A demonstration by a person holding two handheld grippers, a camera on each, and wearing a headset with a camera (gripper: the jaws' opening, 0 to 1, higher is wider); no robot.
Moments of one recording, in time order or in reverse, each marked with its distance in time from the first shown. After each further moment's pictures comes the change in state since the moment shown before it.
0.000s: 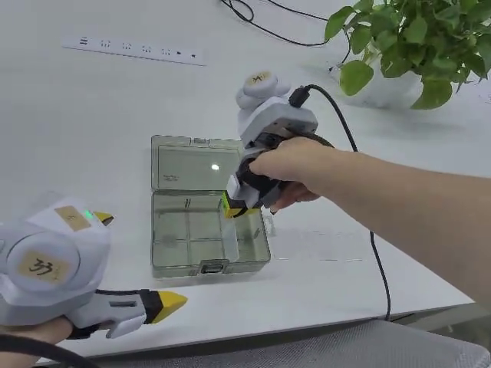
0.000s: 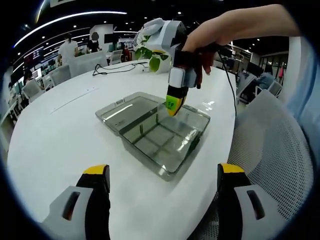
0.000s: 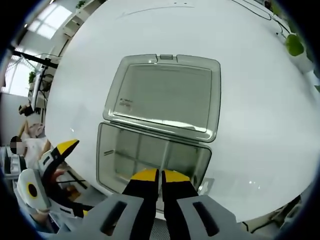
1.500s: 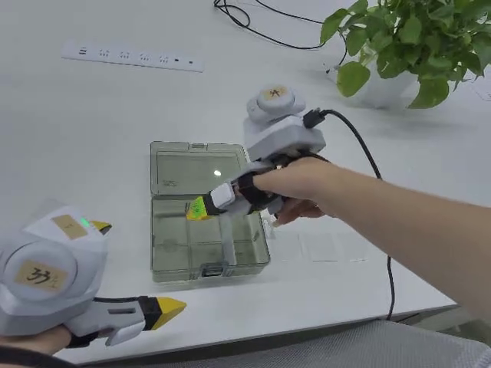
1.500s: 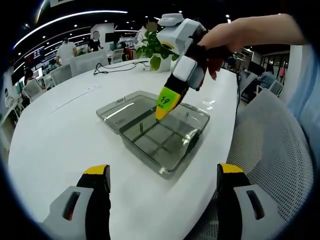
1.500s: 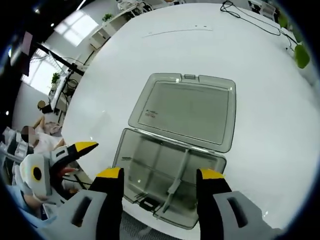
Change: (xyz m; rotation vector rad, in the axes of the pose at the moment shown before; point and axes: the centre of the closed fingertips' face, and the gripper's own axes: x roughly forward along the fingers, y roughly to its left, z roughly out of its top) left arm -0.001 -0.003 -0.003 0.000 0.012 0.012; right arm -0.007 0.029 0.003 -0.110 -0.237 0.169
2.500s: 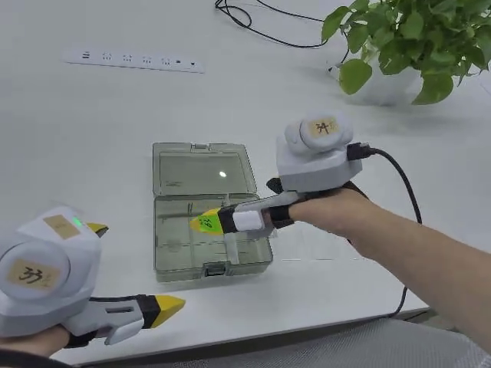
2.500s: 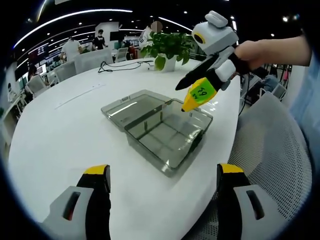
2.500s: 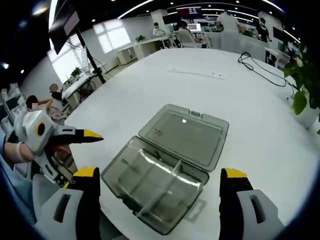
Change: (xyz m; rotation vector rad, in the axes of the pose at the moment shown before) left arm -0.006 0.006 0.000 -0.037 0.001 0.026; right arm -0.032 -0.006 0.015 -0.330 -0.326 0.005
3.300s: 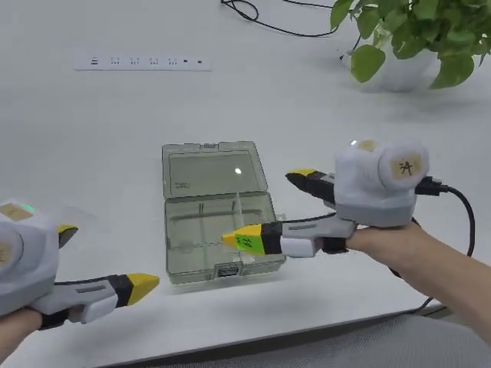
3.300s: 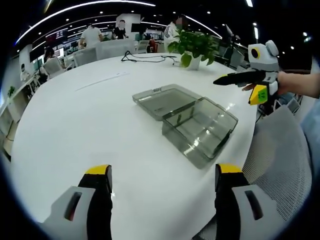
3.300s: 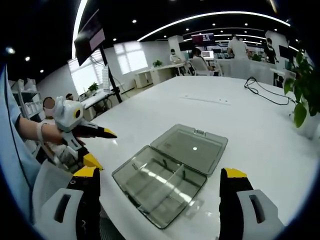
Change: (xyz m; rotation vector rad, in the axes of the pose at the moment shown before) left arm -0.016 0.057 -0.019 -0.149 0.054 0.120; right arm -0.033 0.001 -0.002 -0.059 -0.245 0.106
